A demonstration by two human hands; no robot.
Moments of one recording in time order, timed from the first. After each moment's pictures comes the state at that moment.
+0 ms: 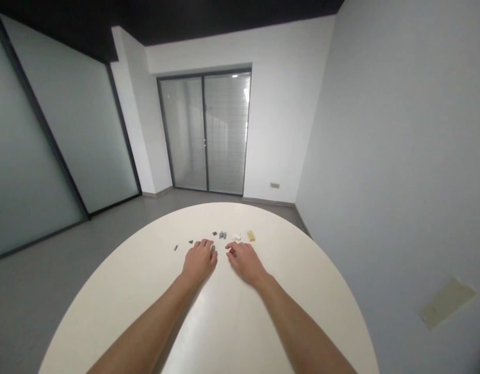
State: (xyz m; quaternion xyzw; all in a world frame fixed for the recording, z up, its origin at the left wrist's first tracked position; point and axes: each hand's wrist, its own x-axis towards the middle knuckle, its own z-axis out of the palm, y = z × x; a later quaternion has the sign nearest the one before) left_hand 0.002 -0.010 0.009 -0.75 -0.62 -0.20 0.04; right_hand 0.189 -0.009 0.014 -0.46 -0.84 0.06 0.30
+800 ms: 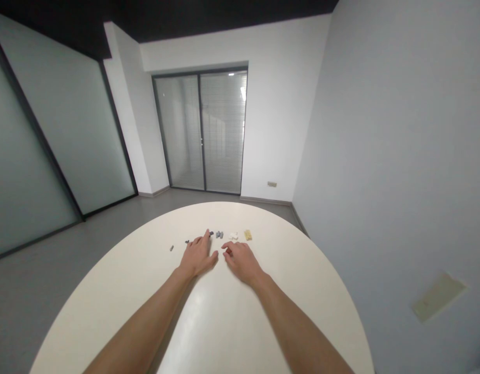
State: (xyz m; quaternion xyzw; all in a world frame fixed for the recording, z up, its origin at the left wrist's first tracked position) left_hand -0.003 0.014 0.001 -0.77 -0.61 -0.19 0.02; right_hand 0.187 -0.009 0.013 -0.46 -0.83 0.07 0.30
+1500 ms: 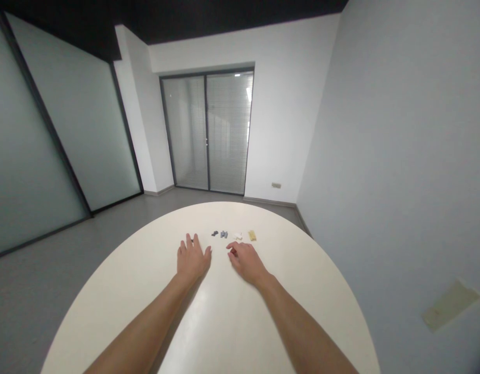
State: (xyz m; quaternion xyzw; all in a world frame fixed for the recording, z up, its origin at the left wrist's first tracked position) left_hand -0.008 -0.007 -0.003 -0.62 -0.75 -0.19 0.10; right_hand 0.190 -0.008 0.011 -0.45 -0.84 0.07 0.29
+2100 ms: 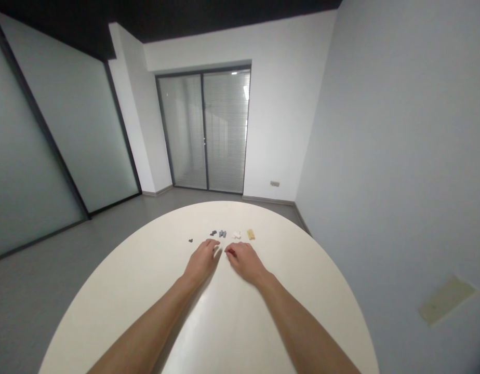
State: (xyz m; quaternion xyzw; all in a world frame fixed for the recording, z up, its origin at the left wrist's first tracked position) left_hand -0.001 -0.008 -0.003 -0.78 -0.52 -0.34 -0.07; right_hand 0.190 -0.007 0.010 -0.44 -0.85 0.06 0.30
